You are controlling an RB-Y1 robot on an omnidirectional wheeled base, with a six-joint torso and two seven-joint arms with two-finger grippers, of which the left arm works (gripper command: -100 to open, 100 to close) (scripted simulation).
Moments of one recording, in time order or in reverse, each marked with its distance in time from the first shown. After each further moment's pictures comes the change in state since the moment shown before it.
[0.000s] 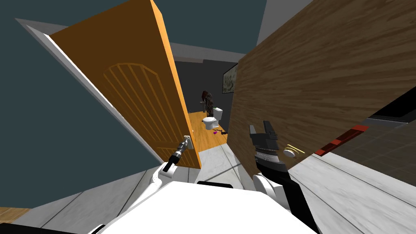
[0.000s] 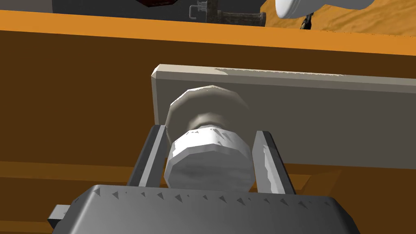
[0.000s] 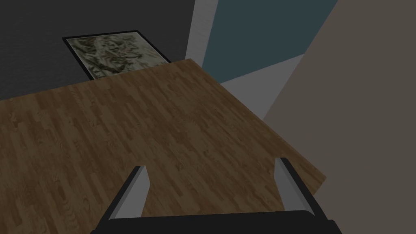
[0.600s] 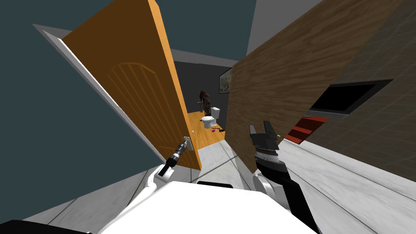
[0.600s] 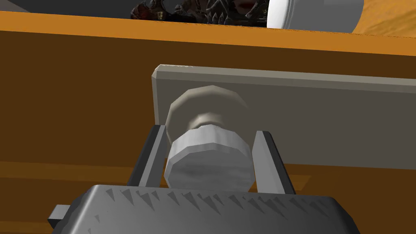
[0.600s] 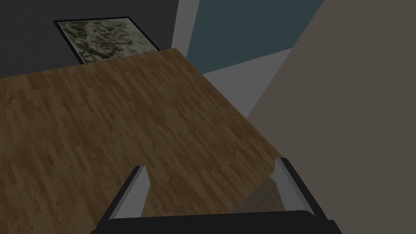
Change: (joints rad) arm 0.050 0.070 -0.044 -0.021 -0.001 -0.069 0.055
